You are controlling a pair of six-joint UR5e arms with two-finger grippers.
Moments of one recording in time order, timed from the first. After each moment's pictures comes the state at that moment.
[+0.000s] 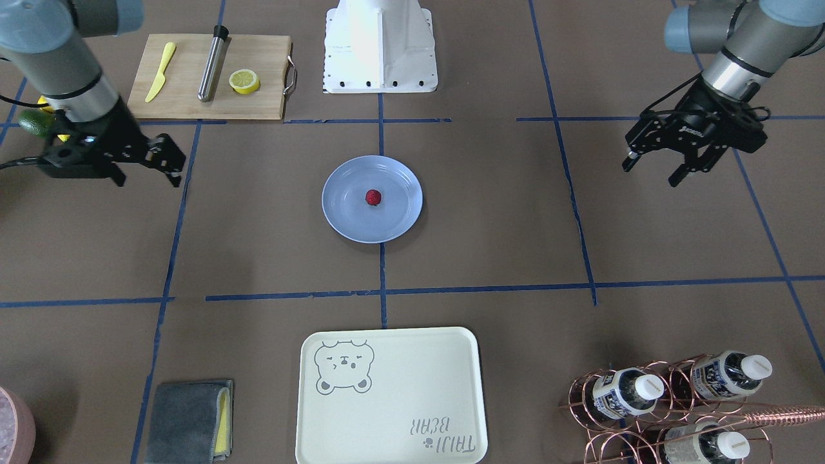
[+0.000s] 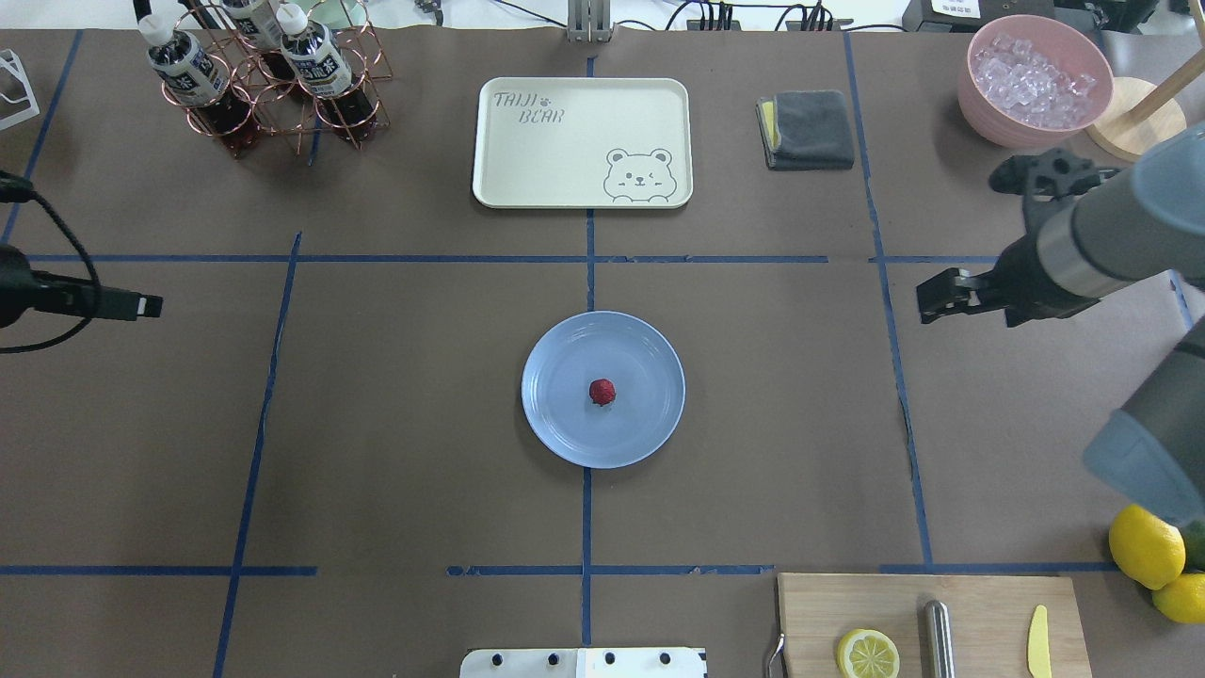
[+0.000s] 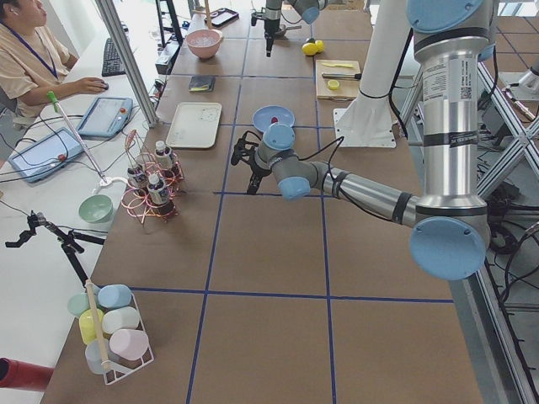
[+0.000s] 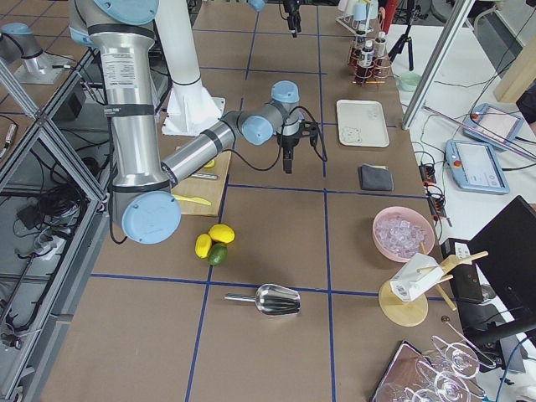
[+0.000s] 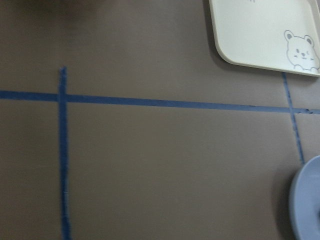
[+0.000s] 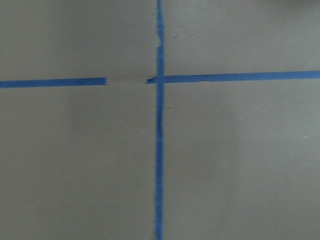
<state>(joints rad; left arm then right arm) -0.98 -1.43 -1.92 -2.35 -2.10 -0.74 0.91 -1.52 2.04 -1.48 2.08 0.88</state>
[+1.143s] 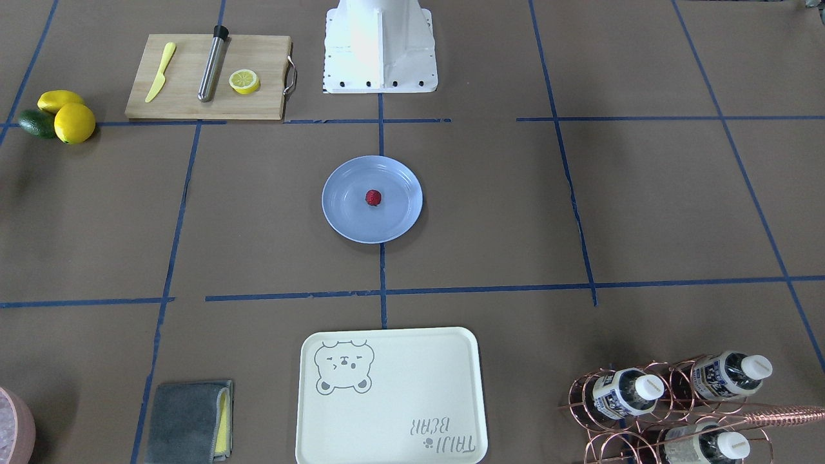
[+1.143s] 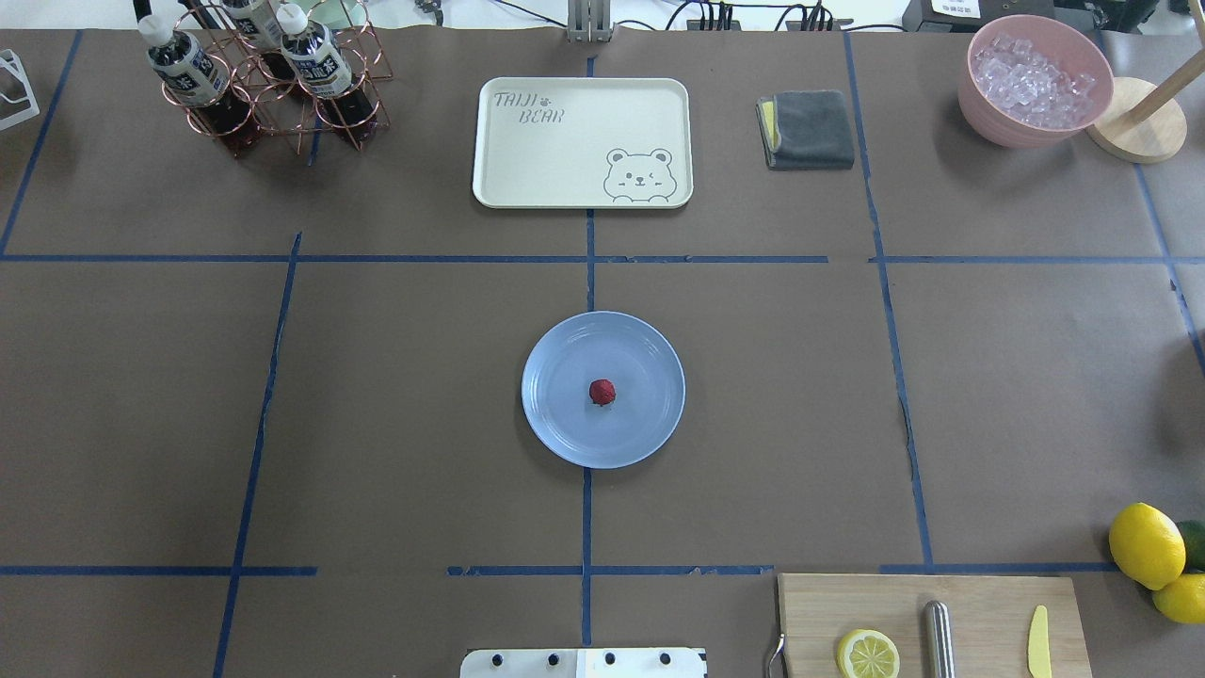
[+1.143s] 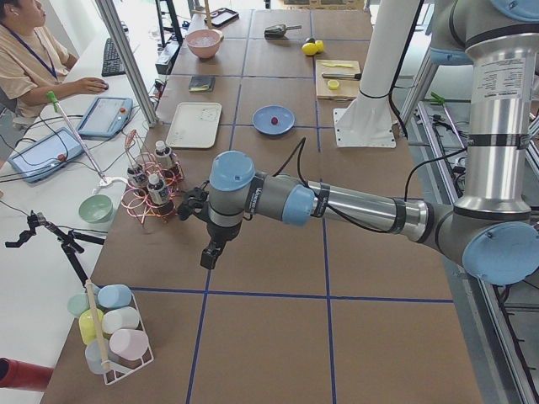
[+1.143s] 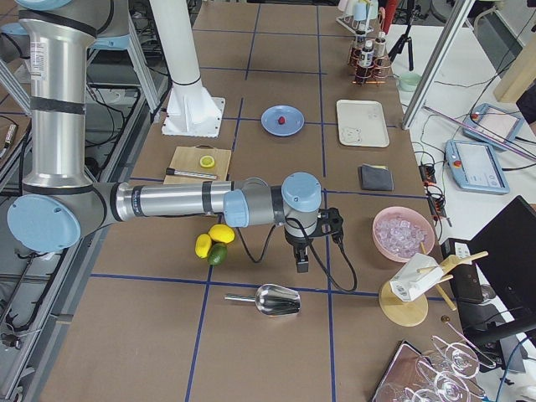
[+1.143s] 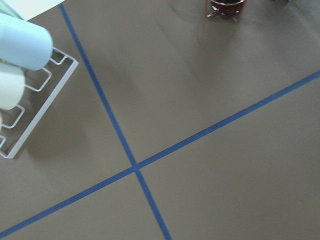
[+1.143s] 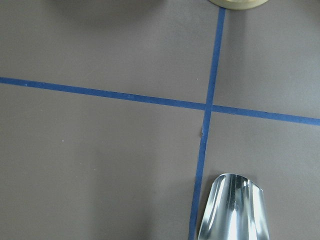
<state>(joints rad) -1.60 -1.55 -1.81 -1.57 -2.30 0.19 1.54 -1.65 1.73 -1.53 2.38 -0.01</state>
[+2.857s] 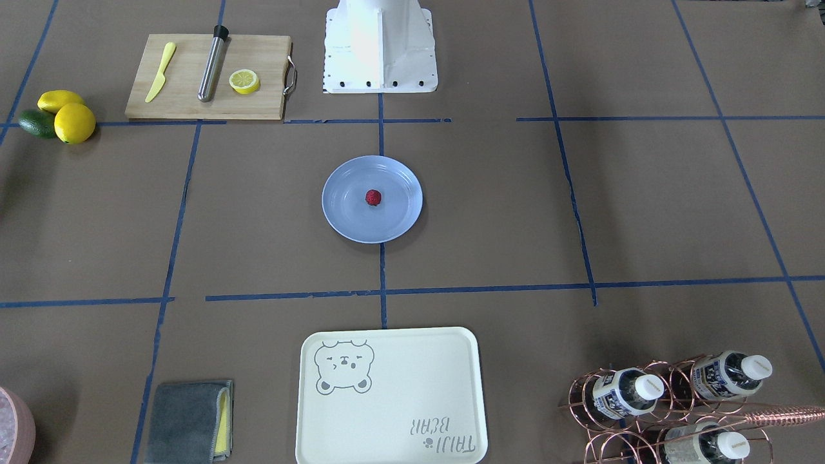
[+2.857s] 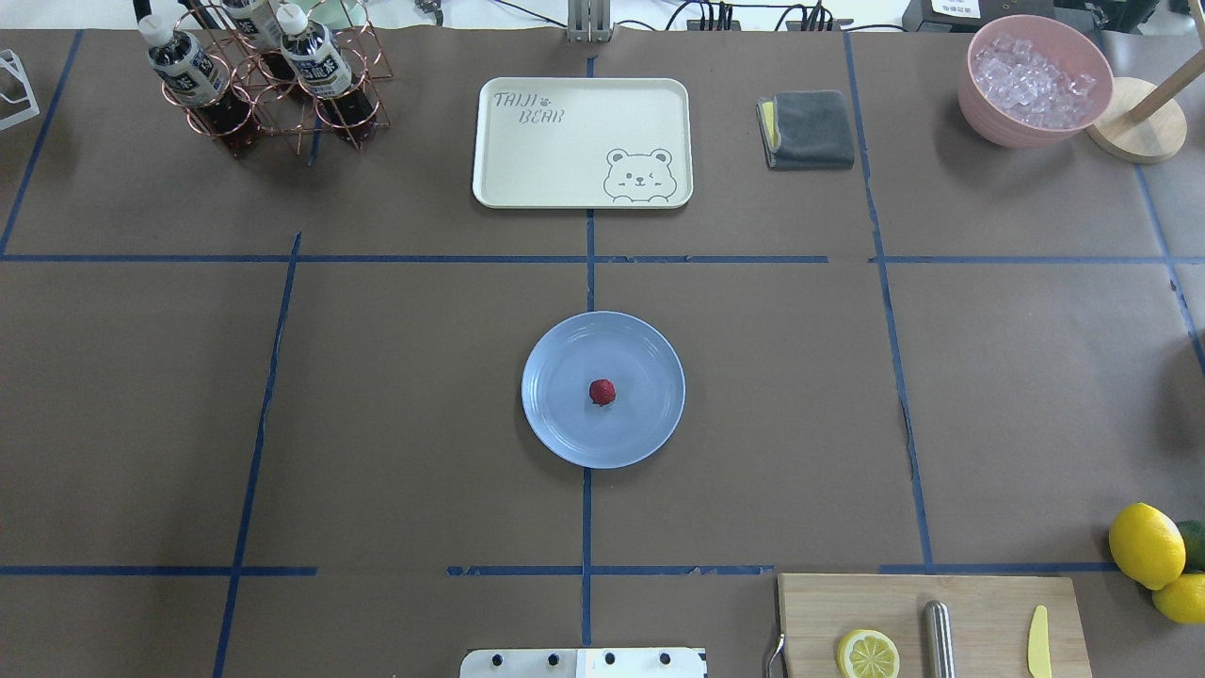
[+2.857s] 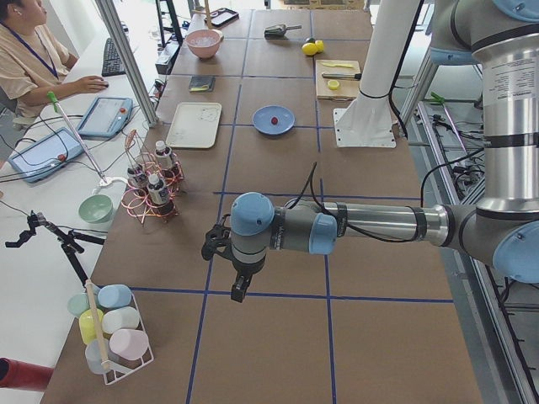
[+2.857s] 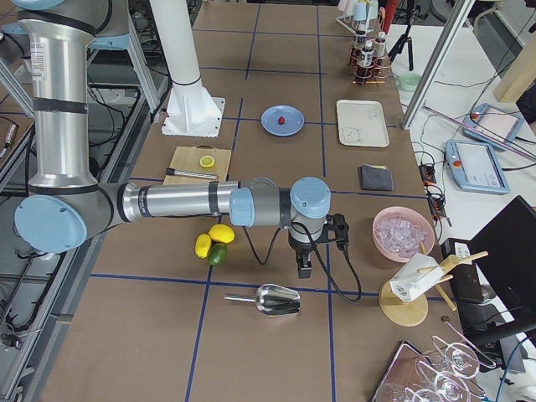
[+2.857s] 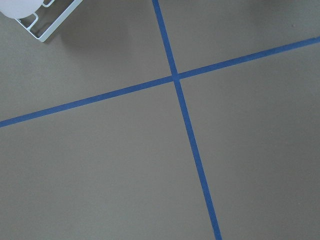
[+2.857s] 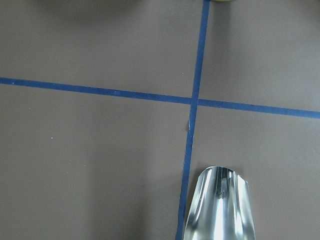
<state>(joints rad) -1.60 -1.43 -1.75 -1.68 -2.33 0.21 1.55 -1.61 1.71 -1.62 2.38 -0.05</state>
